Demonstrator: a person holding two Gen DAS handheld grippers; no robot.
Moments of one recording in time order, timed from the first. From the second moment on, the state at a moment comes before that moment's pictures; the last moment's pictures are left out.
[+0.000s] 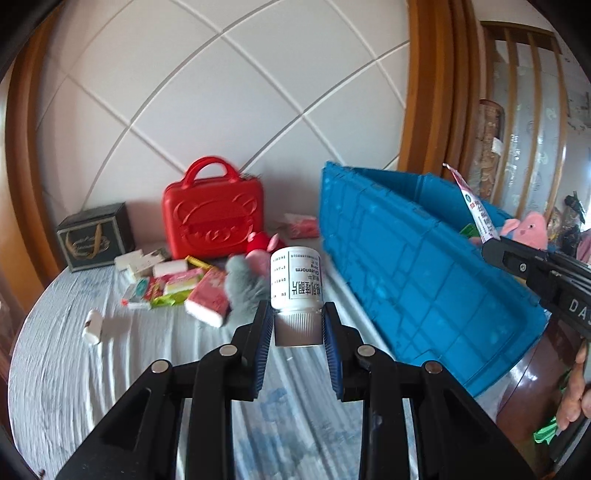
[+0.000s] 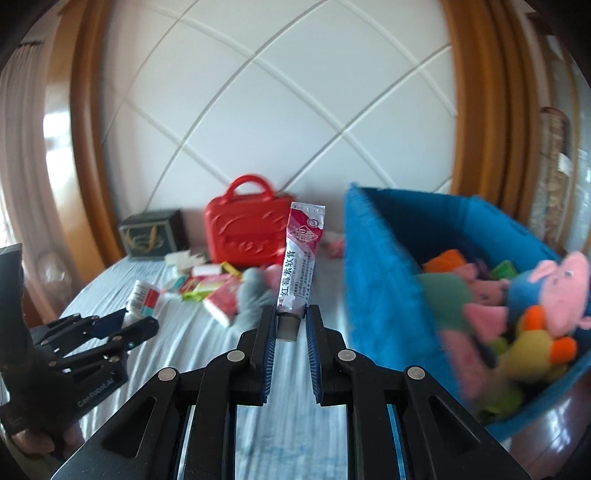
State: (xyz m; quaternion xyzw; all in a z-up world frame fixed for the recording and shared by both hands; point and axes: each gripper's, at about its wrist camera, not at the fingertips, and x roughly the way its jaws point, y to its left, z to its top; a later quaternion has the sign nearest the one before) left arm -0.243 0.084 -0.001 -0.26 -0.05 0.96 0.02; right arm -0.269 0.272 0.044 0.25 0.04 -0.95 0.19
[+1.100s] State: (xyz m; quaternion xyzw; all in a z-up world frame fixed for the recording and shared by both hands) left arm -0.342 0.381 0.024 -0.27 0.01 0.96 0.05; right arm -0.374 0.546 0.007 0.26 -0.01 -0.95 0.19
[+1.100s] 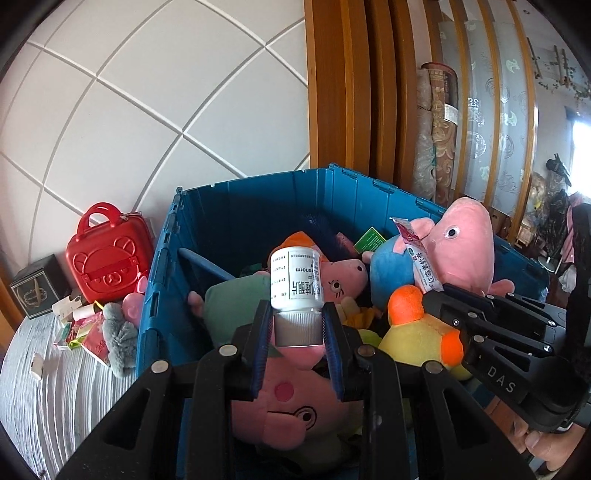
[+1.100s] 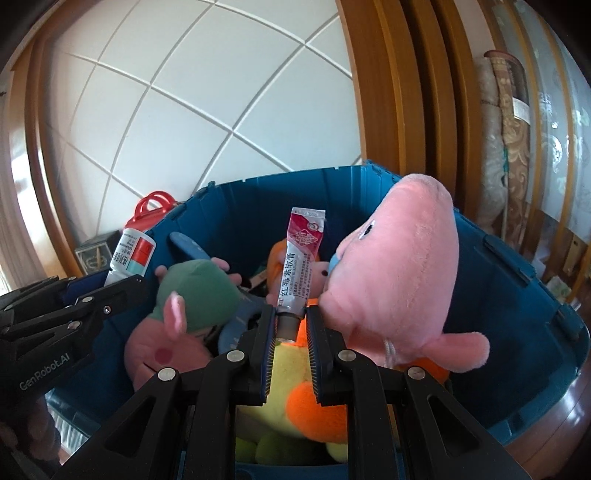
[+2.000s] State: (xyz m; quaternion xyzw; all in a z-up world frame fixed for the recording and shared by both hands) left arm -0.294 0.374 0.023 -0.28 0.00 0.96 0.00; right arm -0.320 0.573 0.039 0.21 0.00 -0.97 0.15
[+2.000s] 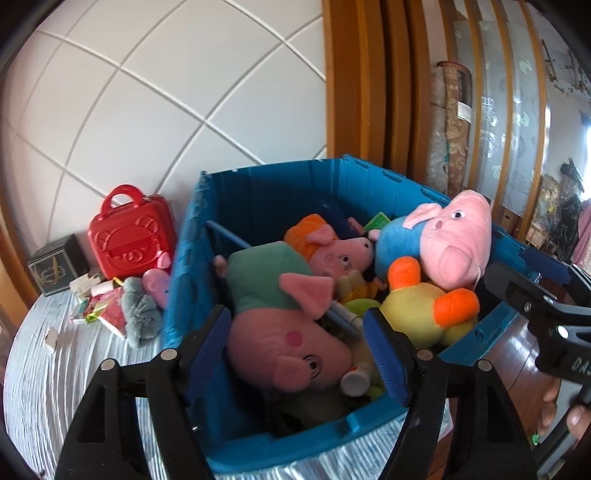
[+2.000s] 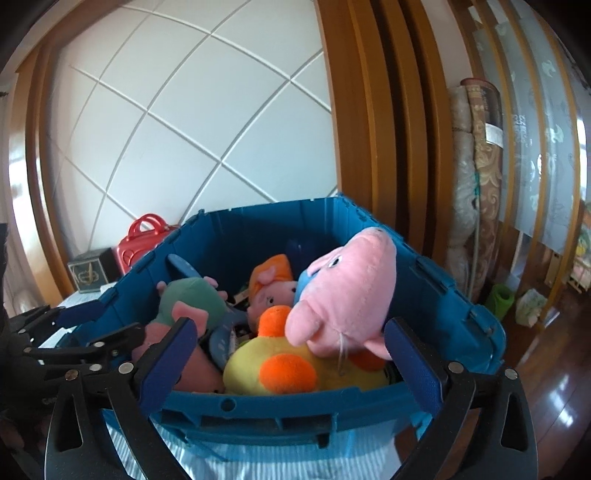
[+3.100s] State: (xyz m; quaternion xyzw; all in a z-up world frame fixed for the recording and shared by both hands) left arm -0.139 0.093 0.011 -0.28 -0.06 0.96 -0.07; right arm -0.189 0.301 0.043 0.22 0.04 -0.95 0.21
